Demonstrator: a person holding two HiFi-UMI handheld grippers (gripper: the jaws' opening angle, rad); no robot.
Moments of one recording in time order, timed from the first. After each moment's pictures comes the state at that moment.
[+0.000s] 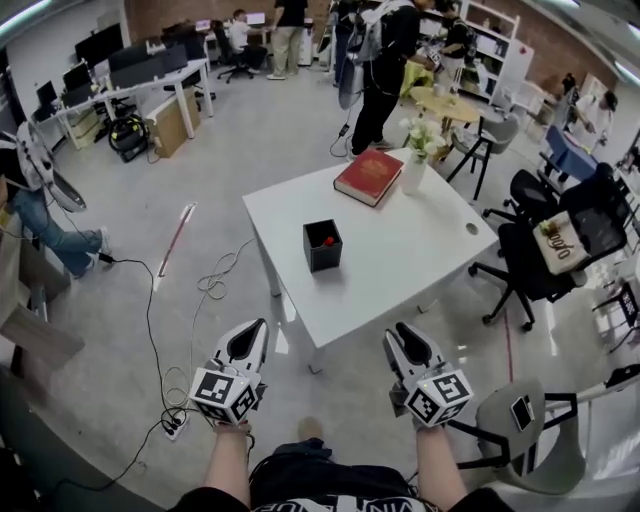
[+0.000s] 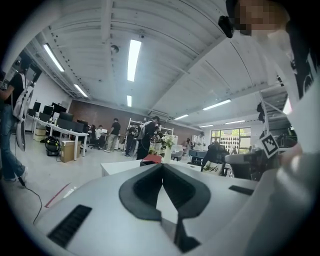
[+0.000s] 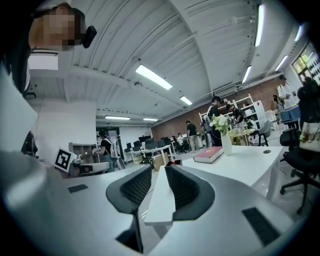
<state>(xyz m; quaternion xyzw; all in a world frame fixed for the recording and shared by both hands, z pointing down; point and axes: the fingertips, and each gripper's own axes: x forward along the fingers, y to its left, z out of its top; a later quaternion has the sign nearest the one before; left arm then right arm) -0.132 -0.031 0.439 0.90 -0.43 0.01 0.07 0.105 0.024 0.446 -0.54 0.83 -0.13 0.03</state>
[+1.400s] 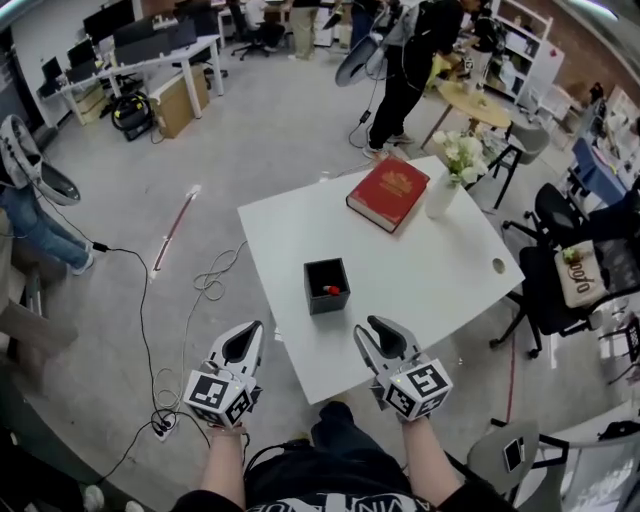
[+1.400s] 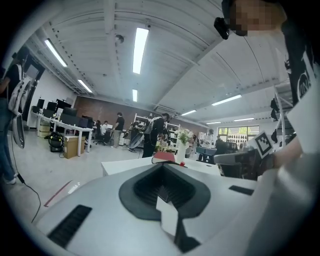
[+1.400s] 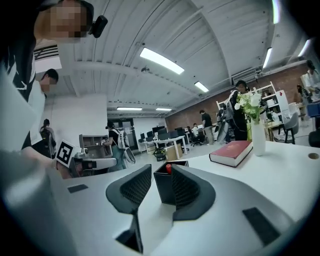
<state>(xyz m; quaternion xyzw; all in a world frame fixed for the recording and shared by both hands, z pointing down) -0.112 -0.190 0.476 0.89 -0.45 0.03 0.10 0.075 -0.175 0.482 -0.46 0.88 -0.13 -0.02</state>
